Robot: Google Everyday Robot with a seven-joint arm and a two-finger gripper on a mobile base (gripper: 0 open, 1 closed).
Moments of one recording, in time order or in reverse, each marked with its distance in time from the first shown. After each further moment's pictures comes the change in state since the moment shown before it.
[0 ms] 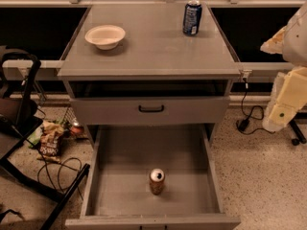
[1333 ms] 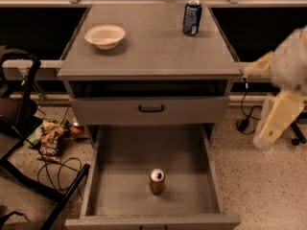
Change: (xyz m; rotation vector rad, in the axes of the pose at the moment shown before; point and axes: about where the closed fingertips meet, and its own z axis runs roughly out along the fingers) arm 0.008 0.008 0.048 -0.084 -0.112 -0.047
